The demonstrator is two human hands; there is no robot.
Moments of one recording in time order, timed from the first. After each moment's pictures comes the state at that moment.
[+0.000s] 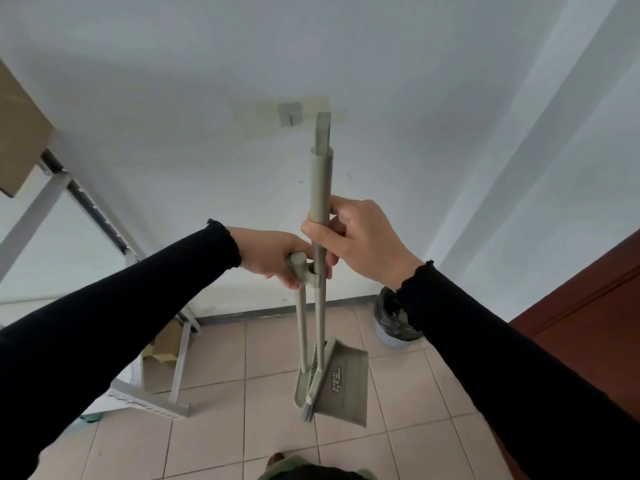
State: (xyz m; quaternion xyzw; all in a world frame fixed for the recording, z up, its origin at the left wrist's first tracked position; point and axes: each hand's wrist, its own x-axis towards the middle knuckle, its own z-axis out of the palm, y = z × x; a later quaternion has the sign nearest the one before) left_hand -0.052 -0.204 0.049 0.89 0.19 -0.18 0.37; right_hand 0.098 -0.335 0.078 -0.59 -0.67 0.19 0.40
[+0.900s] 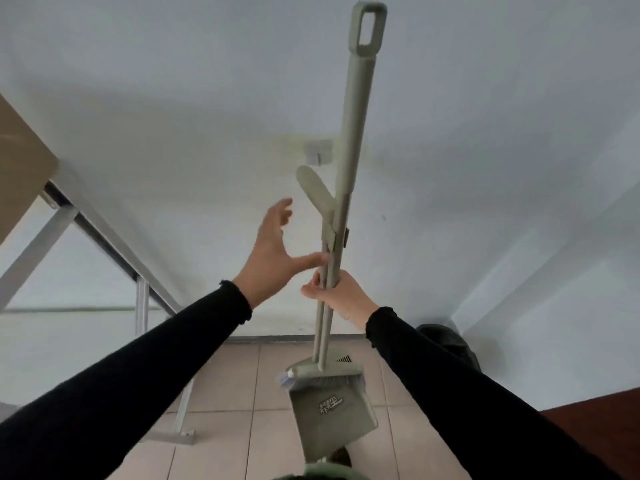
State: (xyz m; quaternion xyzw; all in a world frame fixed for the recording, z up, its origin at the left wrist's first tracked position) left_hand -0.011 -0.100 0.012 0.76 0.40 0.31 0.41; right_hand 0.149 -0.151 -0.073 -0.62 -0.48 0.50 0.38
